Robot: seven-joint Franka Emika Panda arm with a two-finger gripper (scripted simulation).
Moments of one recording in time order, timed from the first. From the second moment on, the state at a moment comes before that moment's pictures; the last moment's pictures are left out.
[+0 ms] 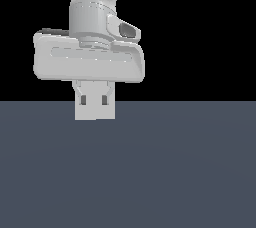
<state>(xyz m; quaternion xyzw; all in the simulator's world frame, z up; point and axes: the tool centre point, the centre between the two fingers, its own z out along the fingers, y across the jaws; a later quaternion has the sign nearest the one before) -0.040 0.068 0.100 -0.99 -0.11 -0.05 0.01</state>
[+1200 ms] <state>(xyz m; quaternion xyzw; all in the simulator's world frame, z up) 0.005 0.078 0.100 -0.99 -0.11 -0.05 0.01</state>
